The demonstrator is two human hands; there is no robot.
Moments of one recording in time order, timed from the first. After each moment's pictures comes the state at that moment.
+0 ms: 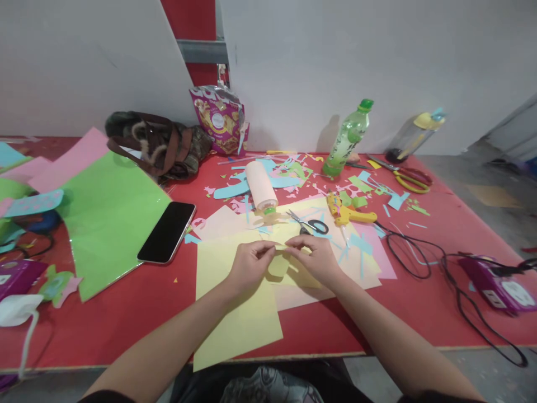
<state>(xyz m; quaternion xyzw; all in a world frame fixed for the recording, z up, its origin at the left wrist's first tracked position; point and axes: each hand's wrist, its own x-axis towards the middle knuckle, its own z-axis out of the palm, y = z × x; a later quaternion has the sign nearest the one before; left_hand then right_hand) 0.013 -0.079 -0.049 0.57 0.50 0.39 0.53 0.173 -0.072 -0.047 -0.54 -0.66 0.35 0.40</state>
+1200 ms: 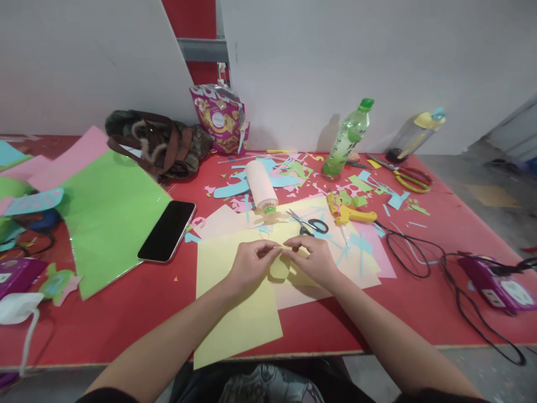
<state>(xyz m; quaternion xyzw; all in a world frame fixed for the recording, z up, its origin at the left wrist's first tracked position) 0.014 -0.079 -0.044 0.56 0.51 0.38 0.54 0.171 -0.075 -0.047 -0.50 -0.75 0.21 0.37</state>
